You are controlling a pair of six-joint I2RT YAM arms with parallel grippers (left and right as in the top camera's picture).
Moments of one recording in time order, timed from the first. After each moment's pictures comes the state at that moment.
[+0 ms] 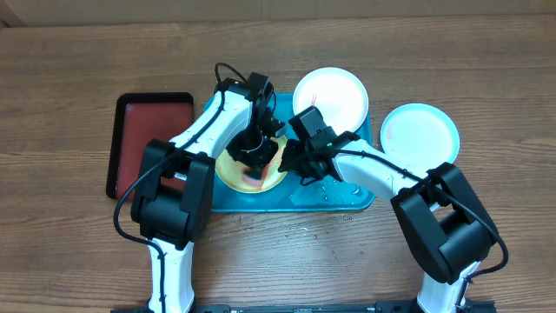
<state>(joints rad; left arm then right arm) -0.37 2.15 1.60 -1.14 0.18 0.20 0.60 1.95 1.17 -0.35 -0.21 0.88</state>
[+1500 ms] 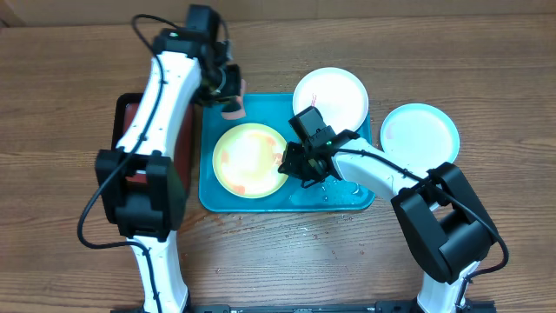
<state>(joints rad) -0.15 2.15 1.99 -1.16 0.20 -0.24 0.60 1.96 1.20 -0.45 -0.25 0.85</state>
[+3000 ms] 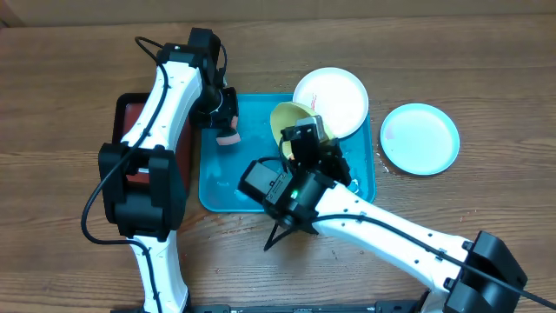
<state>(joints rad) -0.15 2.15 1.84 -1.20 0.16 -0.30 1.01 1.70 1.36 -1.12 1.16 0.77</state>
